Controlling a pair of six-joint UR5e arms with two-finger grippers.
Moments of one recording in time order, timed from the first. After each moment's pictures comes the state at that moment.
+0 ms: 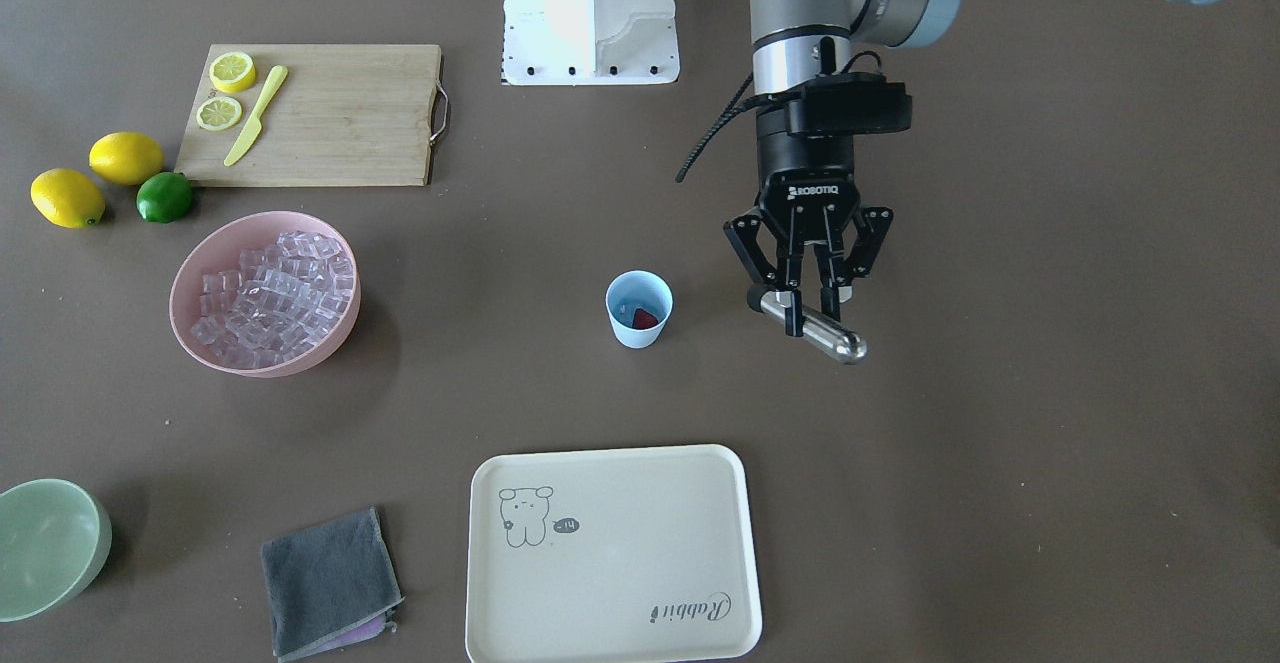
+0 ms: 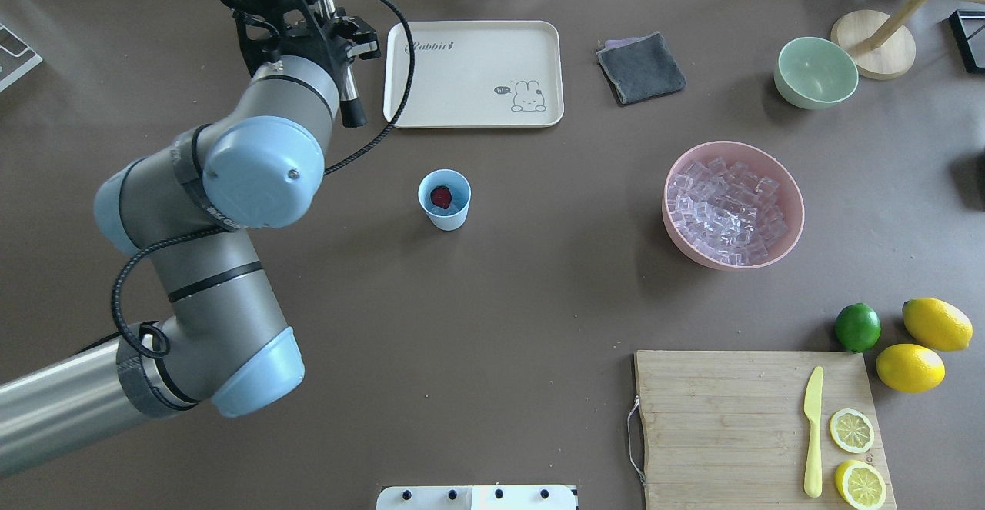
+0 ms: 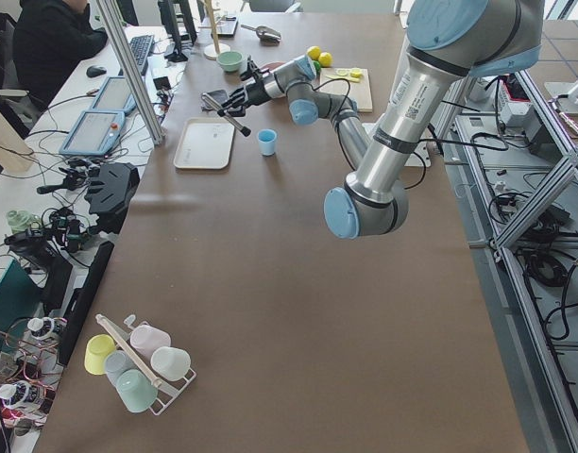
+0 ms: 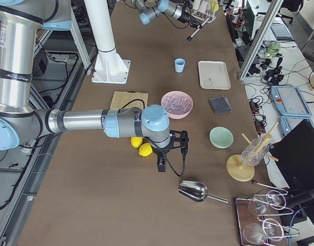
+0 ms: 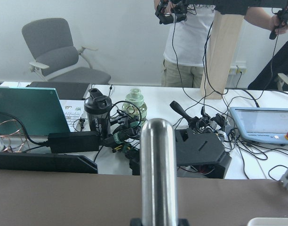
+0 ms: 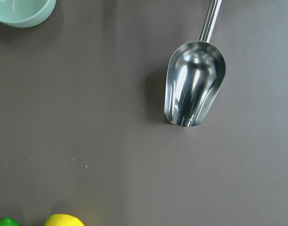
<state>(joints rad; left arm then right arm) -0.54 -2.20 -1.80 -1.82 -0.87 -1.21 1.65 -1.77 1.87 -1.58 2.36 0.02</state>
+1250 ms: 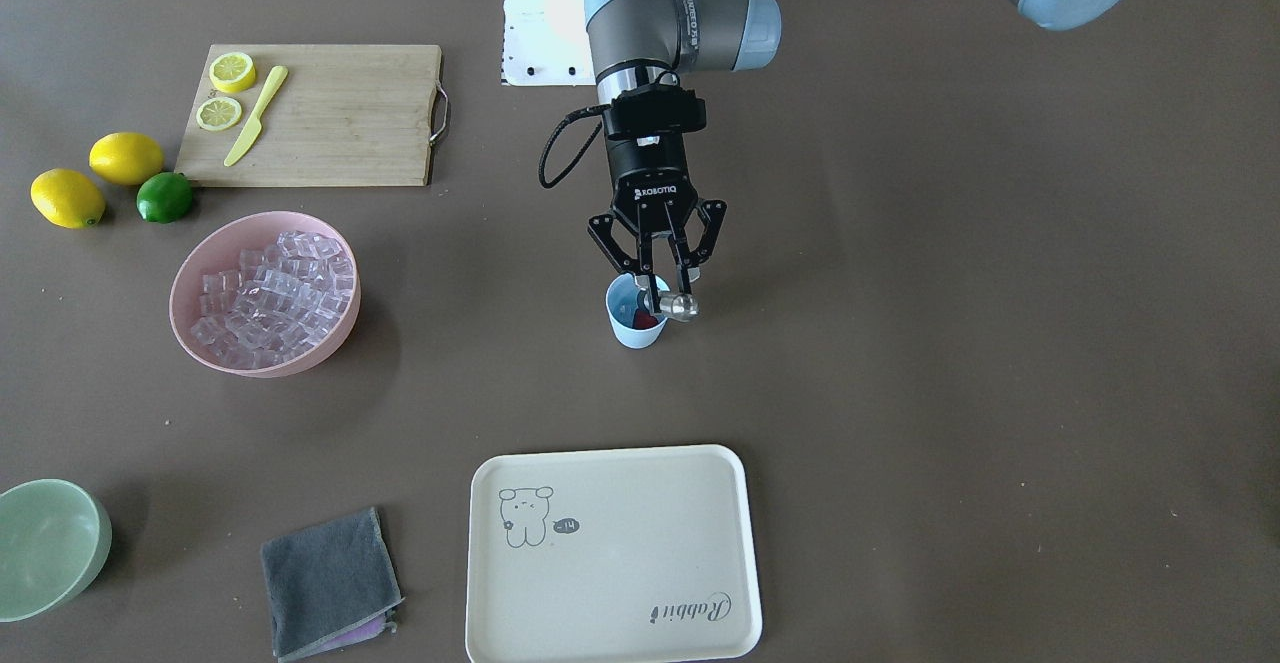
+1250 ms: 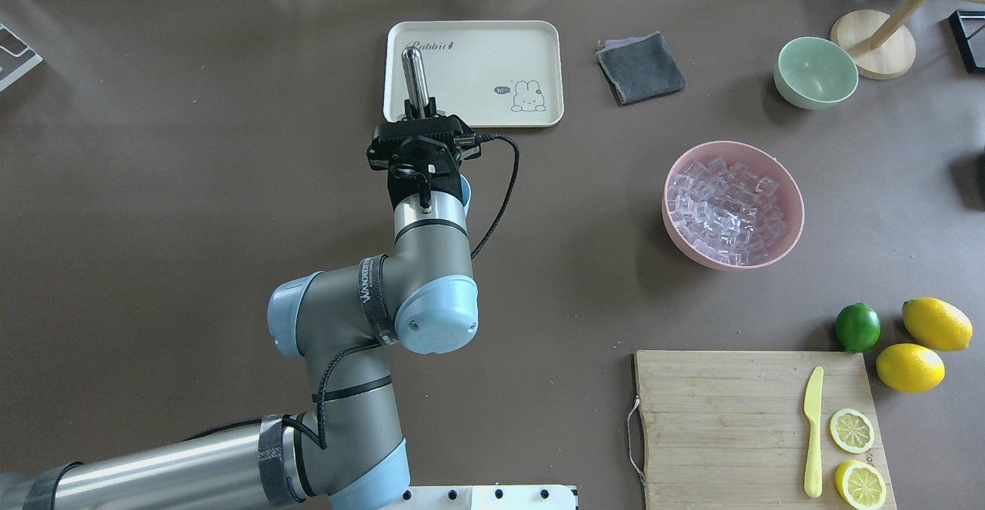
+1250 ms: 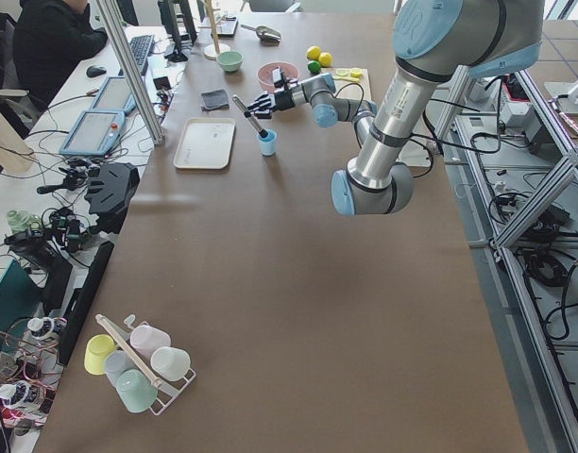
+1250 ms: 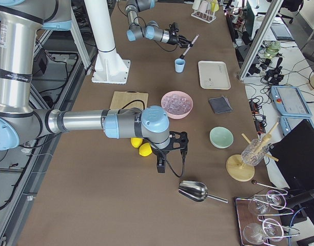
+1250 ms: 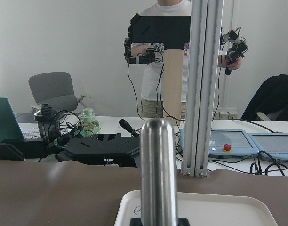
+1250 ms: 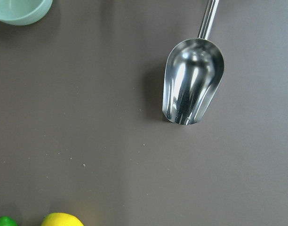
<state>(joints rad) -0.33 -2.31 -1.55 -1.79 -0.54 -1.40 1.65 -1.77 1.87 -1.58 2.36 0.02</state>
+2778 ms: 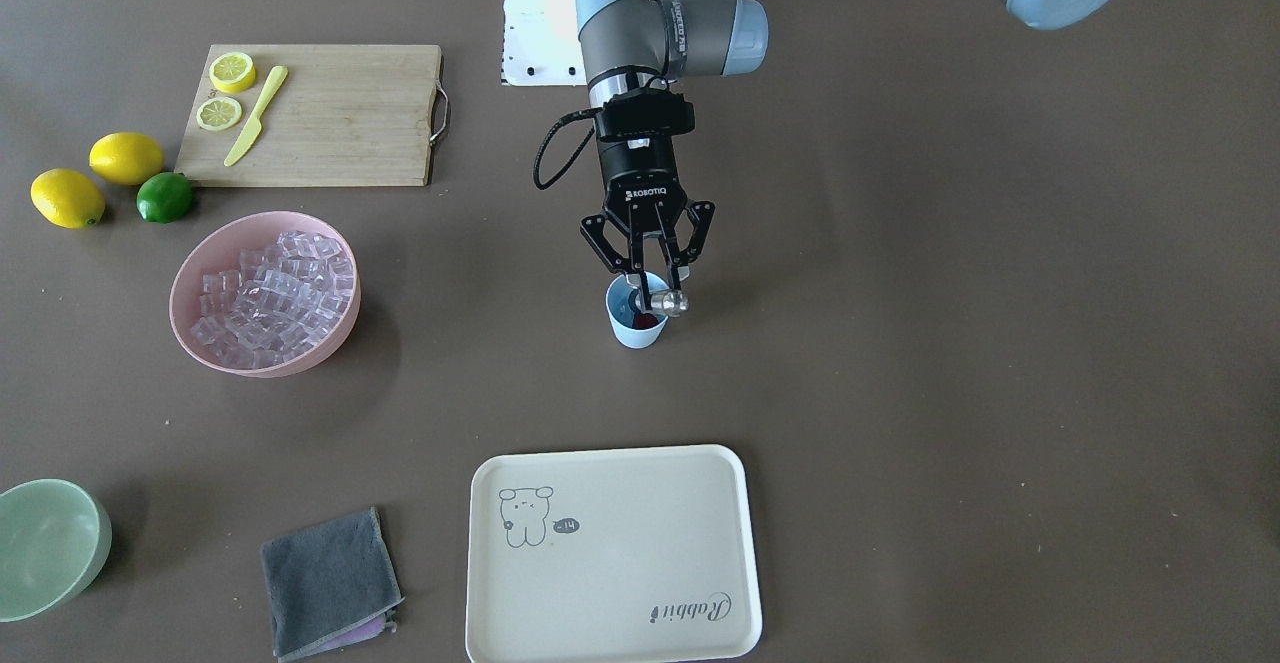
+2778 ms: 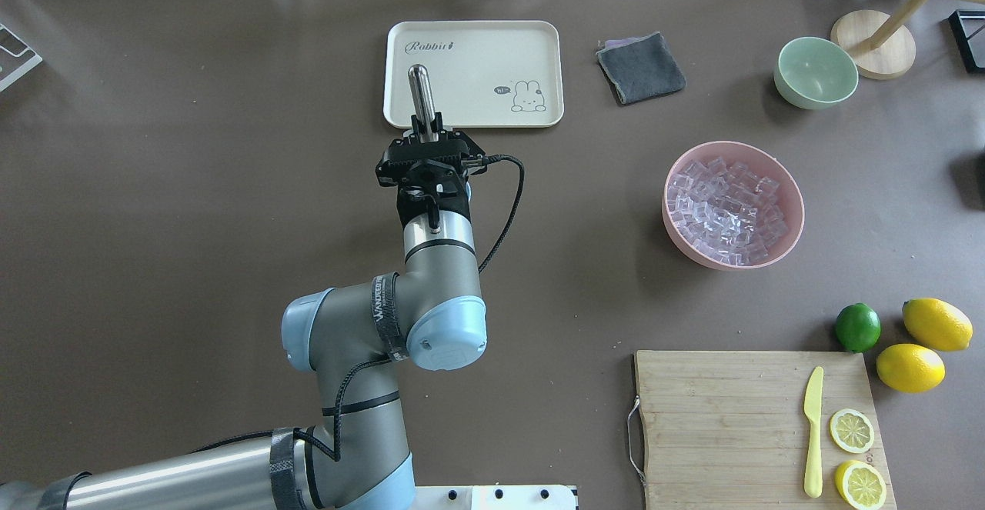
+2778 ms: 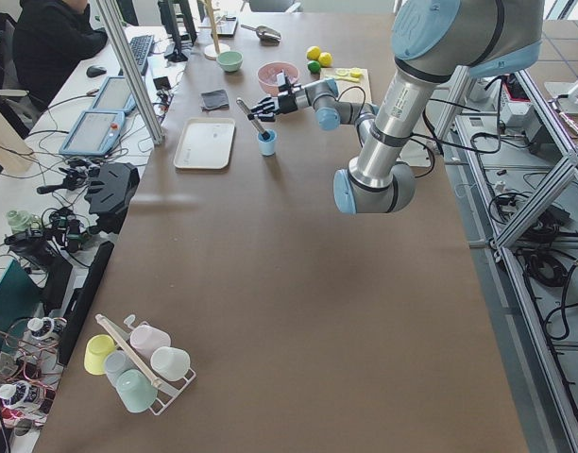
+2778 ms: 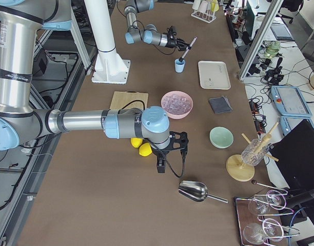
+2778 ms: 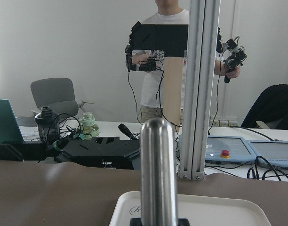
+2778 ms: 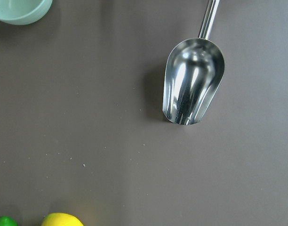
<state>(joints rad) -0.30 -2.31 -1.51 -1.80 -0.50 -1.45 1.65 -1.77 1.87 -1.58 2.36 0.02</state>
